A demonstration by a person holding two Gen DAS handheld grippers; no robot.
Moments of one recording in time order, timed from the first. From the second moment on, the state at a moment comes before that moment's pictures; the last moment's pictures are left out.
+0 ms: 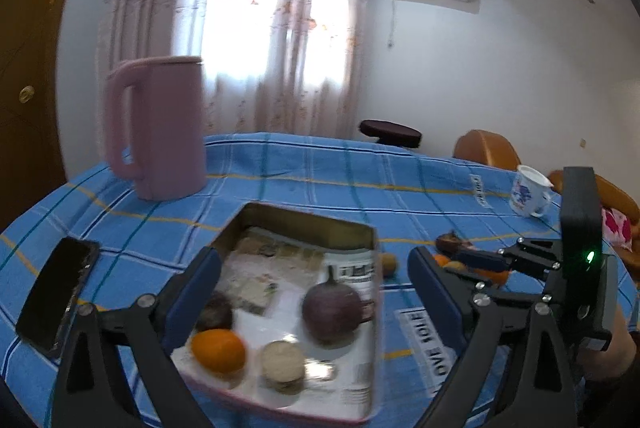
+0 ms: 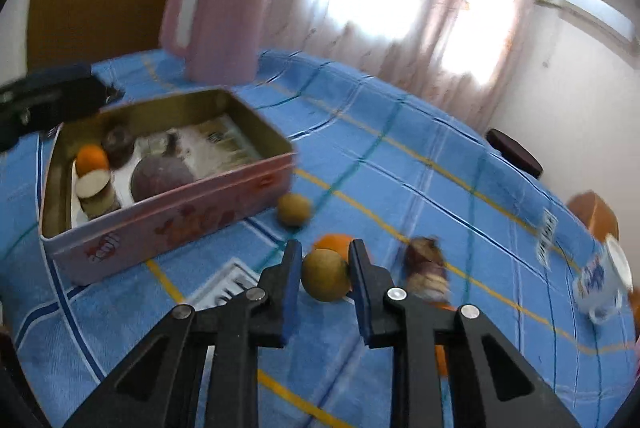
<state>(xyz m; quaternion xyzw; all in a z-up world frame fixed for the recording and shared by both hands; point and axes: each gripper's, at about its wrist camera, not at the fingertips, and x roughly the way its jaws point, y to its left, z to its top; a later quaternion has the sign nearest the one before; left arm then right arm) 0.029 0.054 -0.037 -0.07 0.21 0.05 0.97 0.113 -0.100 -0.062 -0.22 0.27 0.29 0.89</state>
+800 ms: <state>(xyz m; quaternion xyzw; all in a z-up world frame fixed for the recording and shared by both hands) 0.149 -0.066 -0.081 0.00 0.38 -0.06 0.92 0.135 -0.213 -0.047 -0.09 0.27 0.21 0.94</state>
